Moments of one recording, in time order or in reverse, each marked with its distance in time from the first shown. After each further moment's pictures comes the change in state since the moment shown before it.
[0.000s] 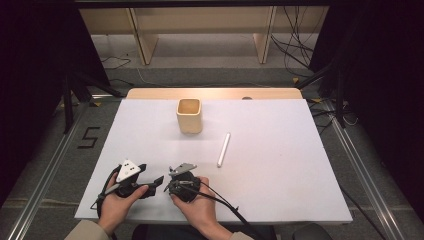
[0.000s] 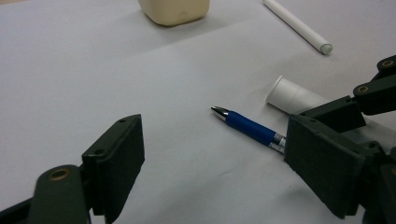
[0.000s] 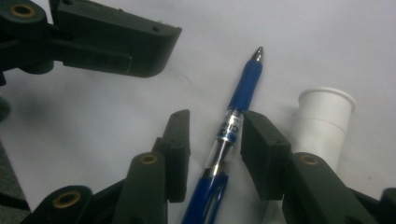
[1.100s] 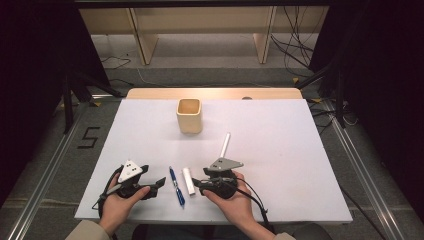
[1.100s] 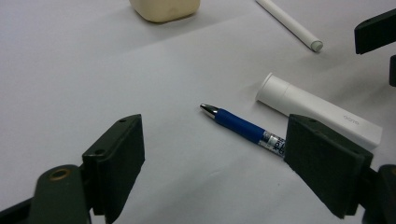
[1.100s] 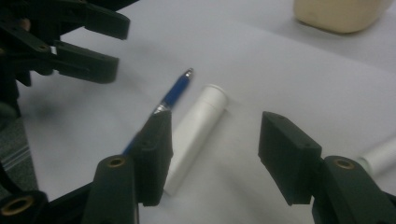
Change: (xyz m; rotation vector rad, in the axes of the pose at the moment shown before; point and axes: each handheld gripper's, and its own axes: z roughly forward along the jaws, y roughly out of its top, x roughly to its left) left arm -0.004 0.000 0.001 0.013 -0.024 -0.001; right arm -0.069 -0.033 -0.060 -0.213 0.095 0.018
